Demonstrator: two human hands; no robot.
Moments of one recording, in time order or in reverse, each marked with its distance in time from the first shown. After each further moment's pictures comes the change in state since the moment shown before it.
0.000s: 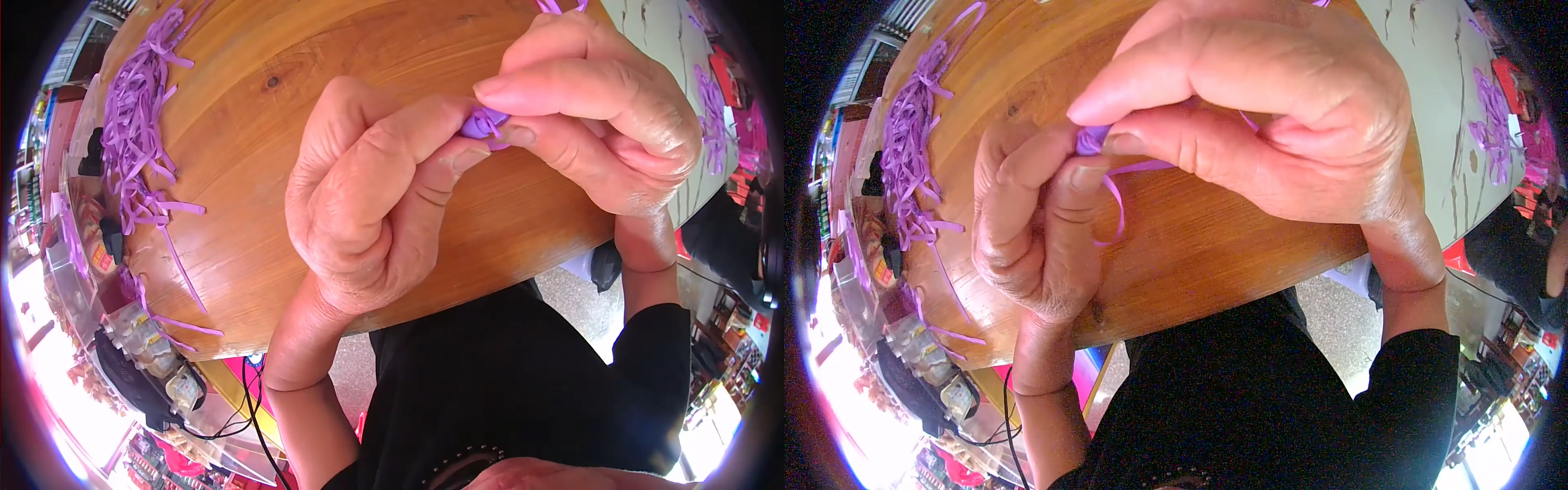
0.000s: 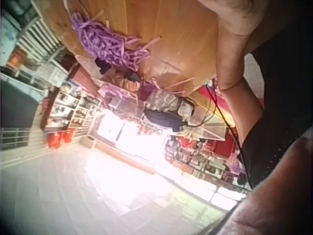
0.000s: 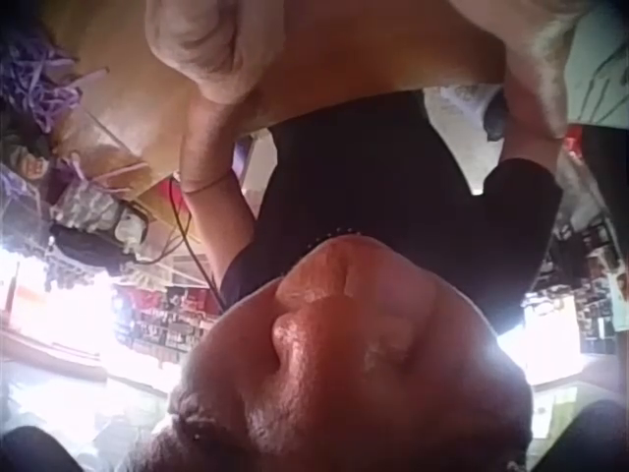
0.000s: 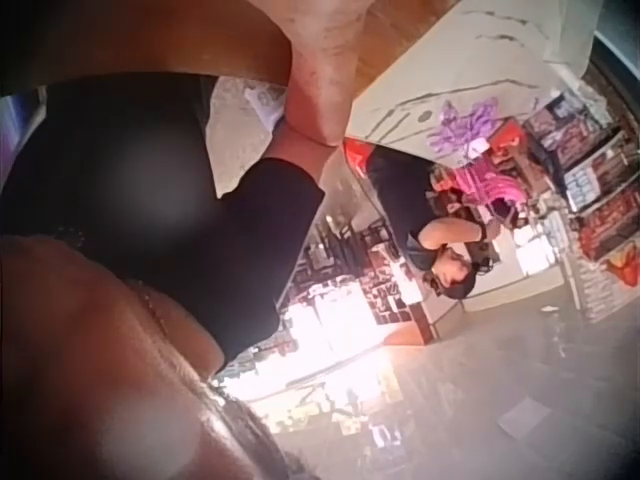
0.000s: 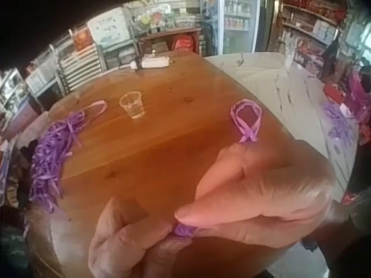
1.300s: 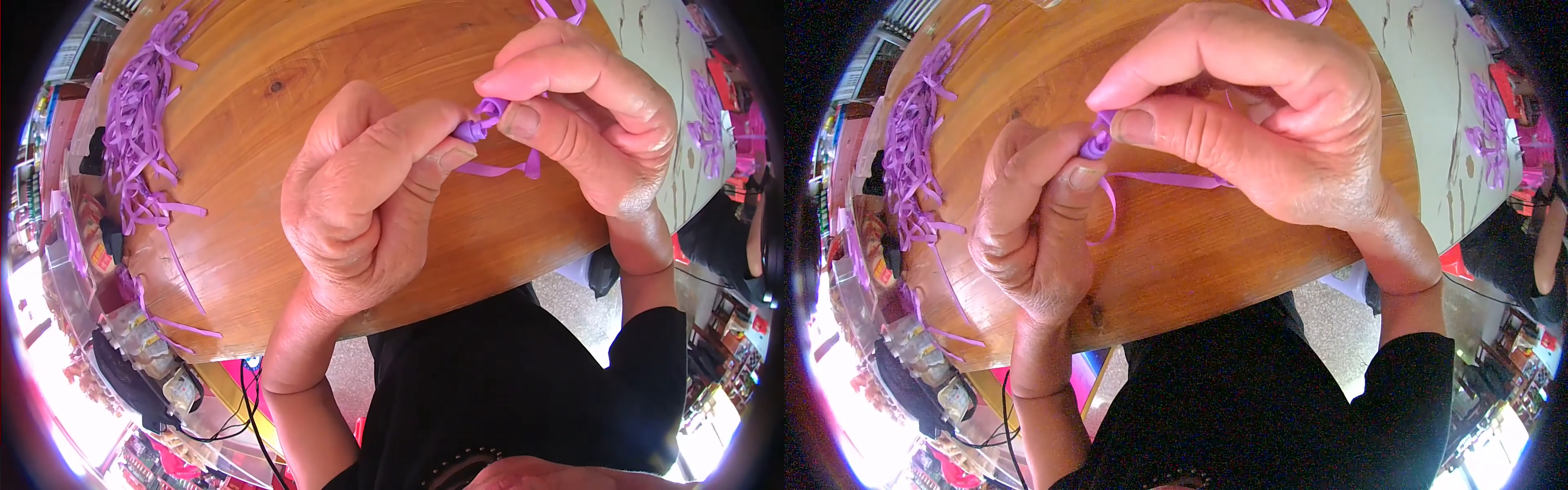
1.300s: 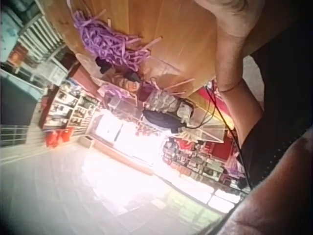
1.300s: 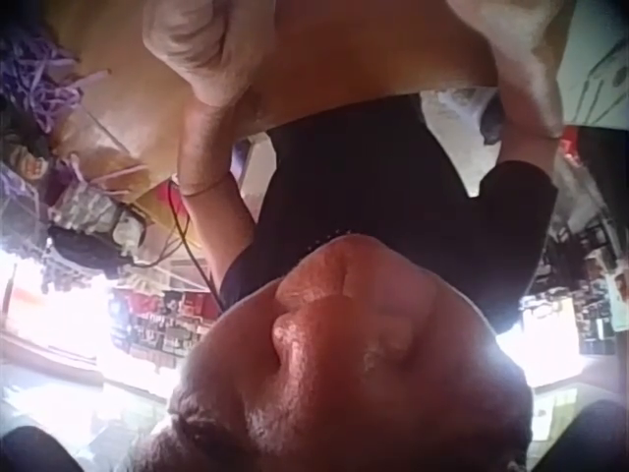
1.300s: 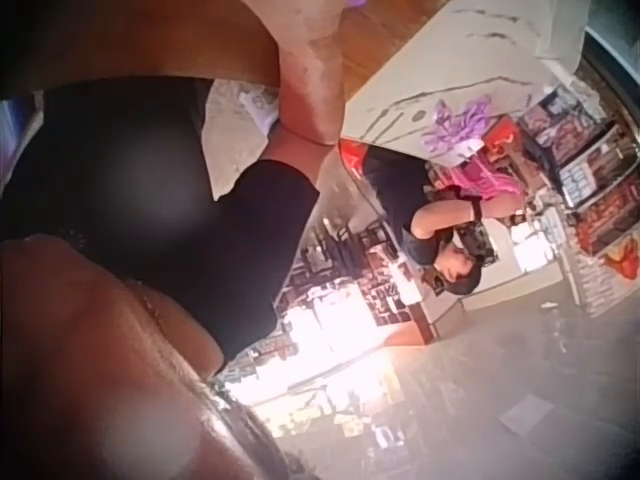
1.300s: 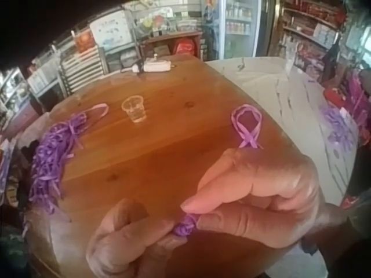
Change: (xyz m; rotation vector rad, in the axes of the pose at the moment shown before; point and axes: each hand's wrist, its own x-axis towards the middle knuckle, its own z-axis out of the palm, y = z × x) left_hand 0.003 0.005 -0.004 -0.083 -0.023 -0.156; right_hand -0.017 -0.011 0.035 0.156 0.418 0.353
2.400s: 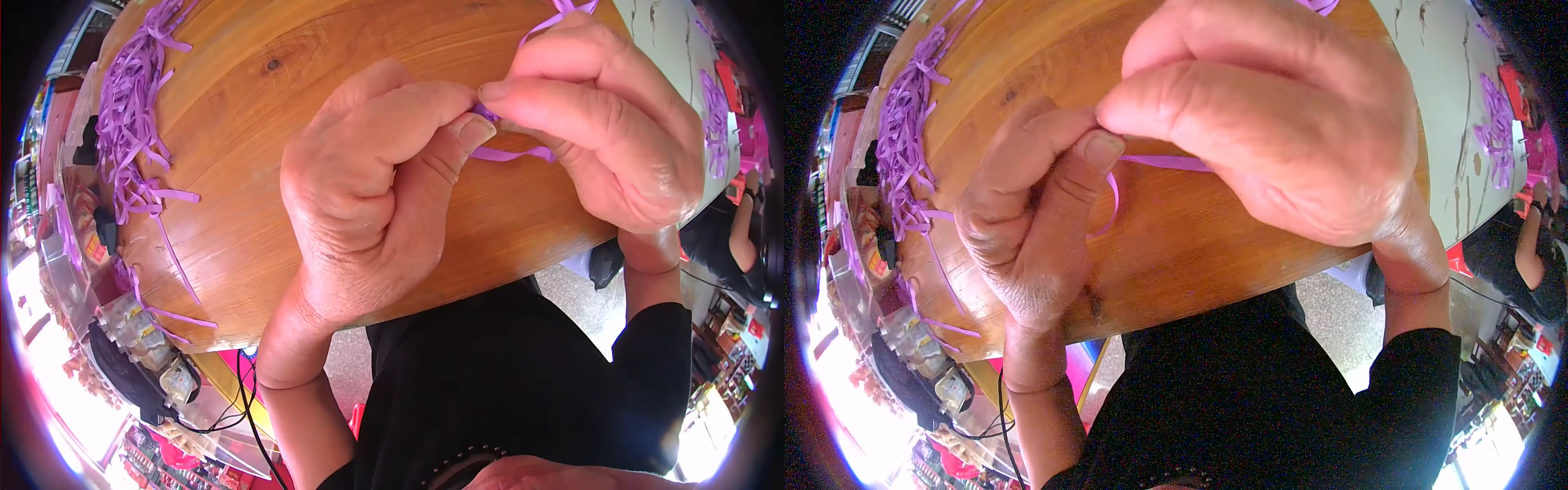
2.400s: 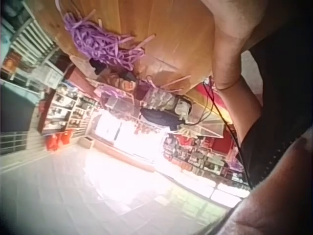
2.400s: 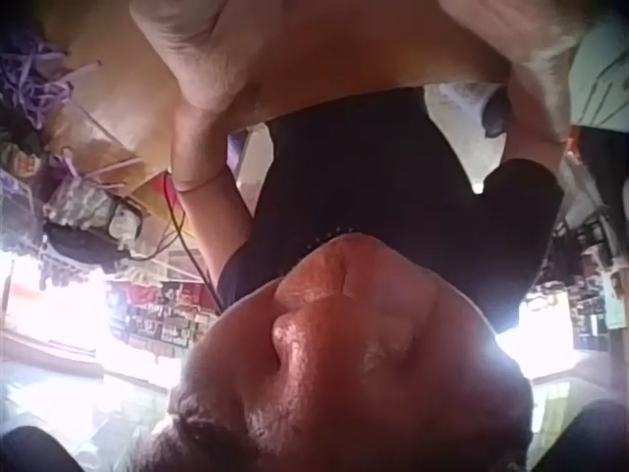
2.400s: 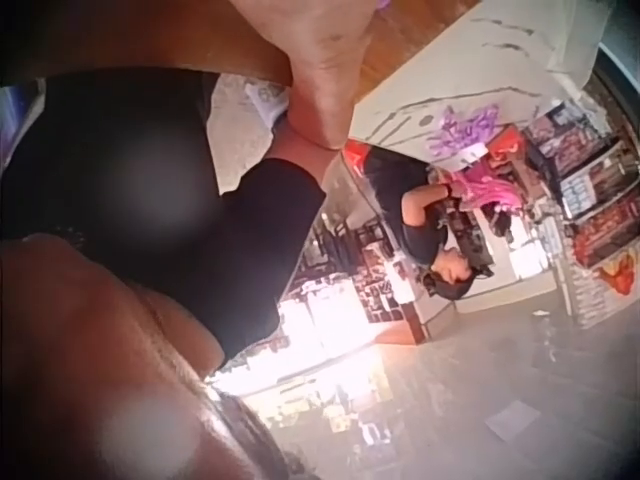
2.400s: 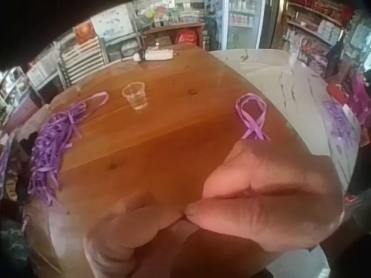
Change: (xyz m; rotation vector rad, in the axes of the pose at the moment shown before) left_hand -0.004 0.001 -0.003 -0.031 -0.074 -0.152; right_hand 0.011 -0.009 0.003 -0.458 -0.069 -0.406
